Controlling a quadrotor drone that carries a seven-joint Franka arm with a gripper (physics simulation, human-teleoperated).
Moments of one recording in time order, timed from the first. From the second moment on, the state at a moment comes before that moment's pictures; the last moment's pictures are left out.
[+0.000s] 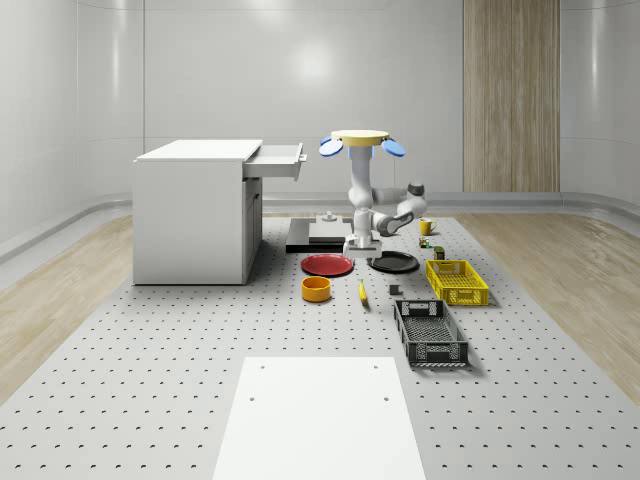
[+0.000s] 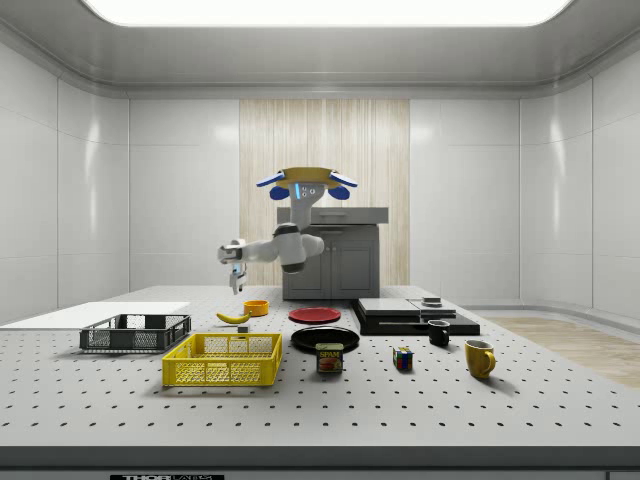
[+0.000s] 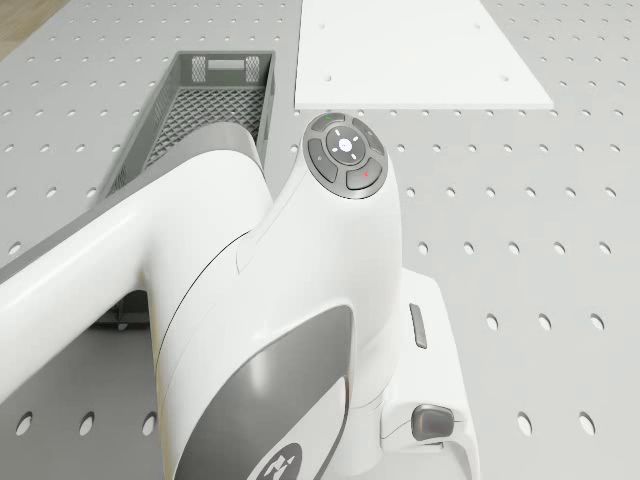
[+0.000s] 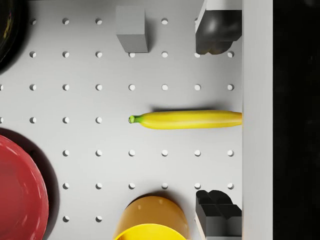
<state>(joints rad) 1.39 -1.60 -1.43 -2.74 1.69 1.65 -0.20</state>
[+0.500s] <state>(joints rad) 1.39 -1.60 -1.43 -2.74 1.69 1.65 -0.20</state>
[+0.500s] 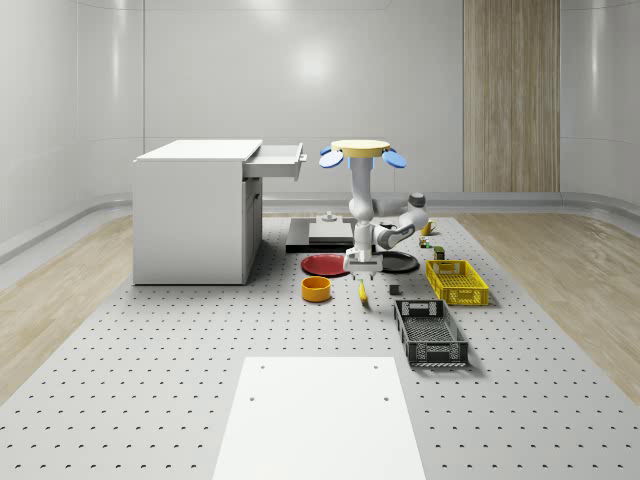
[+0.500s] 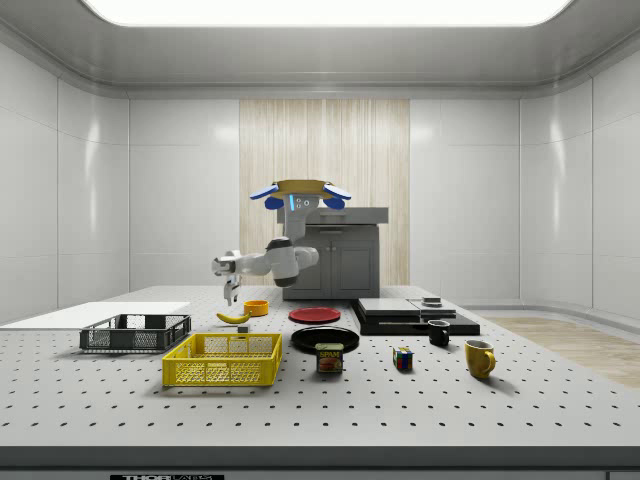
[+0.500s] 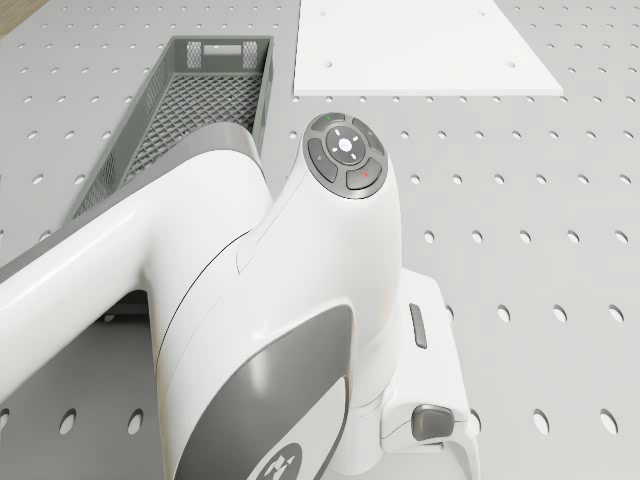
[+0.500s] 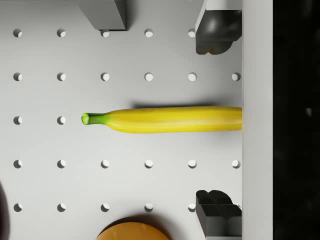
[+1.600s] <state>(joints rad) 1.41 -1.60 -1.30 -2.71 1.80 1.71 -0.21</state>
